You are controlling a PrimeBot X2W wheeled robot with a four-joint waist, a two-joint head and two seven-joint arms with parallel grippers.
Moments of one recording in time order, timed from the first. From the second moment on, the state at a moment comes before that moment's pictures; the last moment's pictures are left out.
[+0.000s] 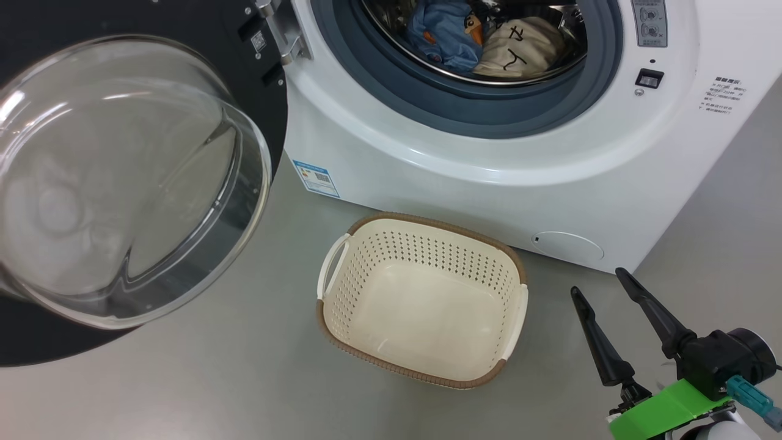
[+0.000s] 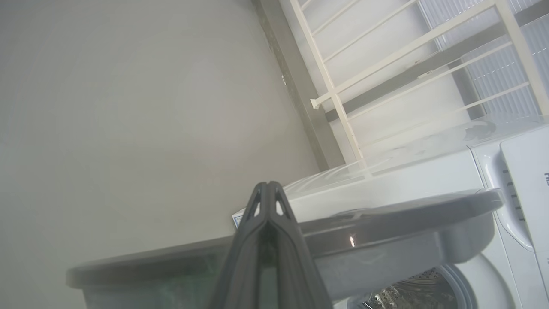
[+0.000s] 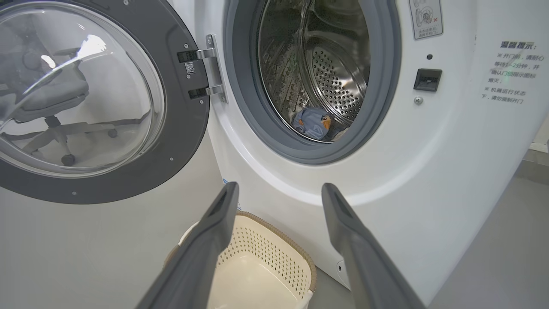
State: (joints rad) left arm -0.81 0.71 0.21 0.94 -1.35 -0.13 0.67; right arm -0.06 -0.29 0.22 0.08 0.26 0.12 -0.26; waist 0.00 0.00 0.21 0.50
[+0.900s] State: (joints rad) left arm -0.61 0.73 0.10 0.59 -1.42 -0.13 0.91; right arm -0.03 -0.22 0.18 0.09 0.26 0.12 -0.26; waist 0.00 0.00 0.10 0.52
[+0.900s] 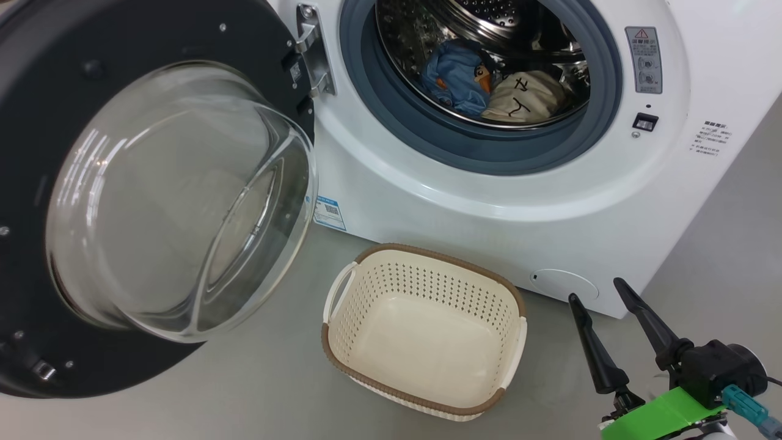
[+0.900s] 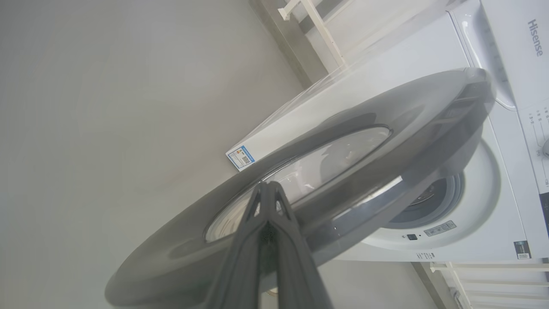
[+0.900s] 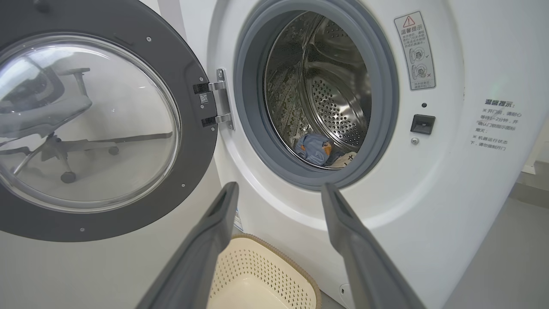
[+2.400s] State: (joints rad) left arm -0.47 0.59 -0.11 -0.08 -1.60 -0.13 1.16; right arm 0.04 -0.19 0.11 0.07 0.26 0.12 -0.26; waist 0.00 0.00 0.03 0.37
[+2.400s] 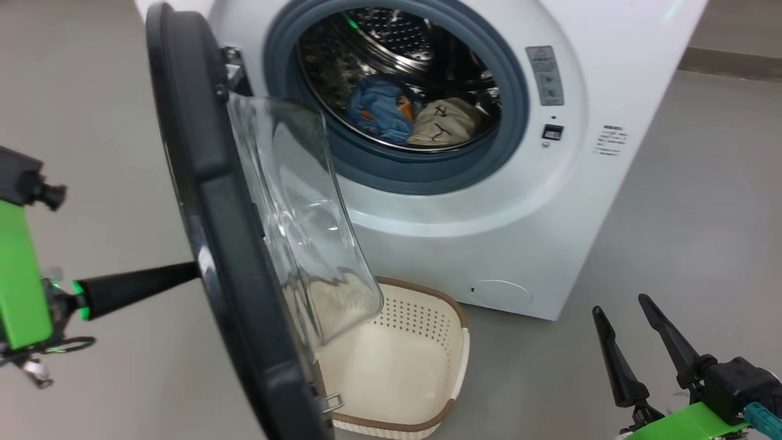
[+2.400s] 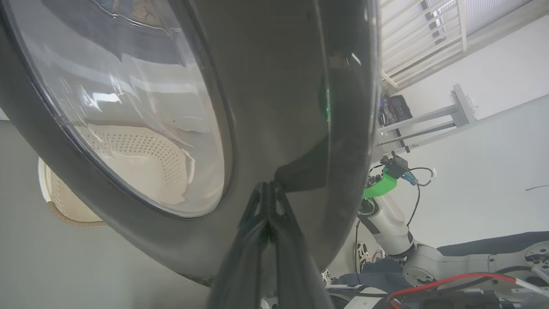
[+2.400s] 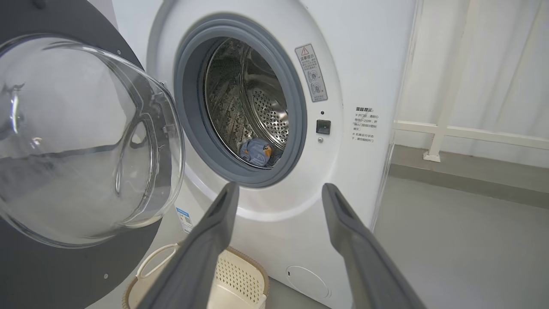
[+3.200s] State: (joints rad) left arm -0.54 0.51 -0.15 -0.06 -1.53 -0.13 1.06; right arm 0.03 -0.18 0.06 0.05 0.25 0.12 -0.26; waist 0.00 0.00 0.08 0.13
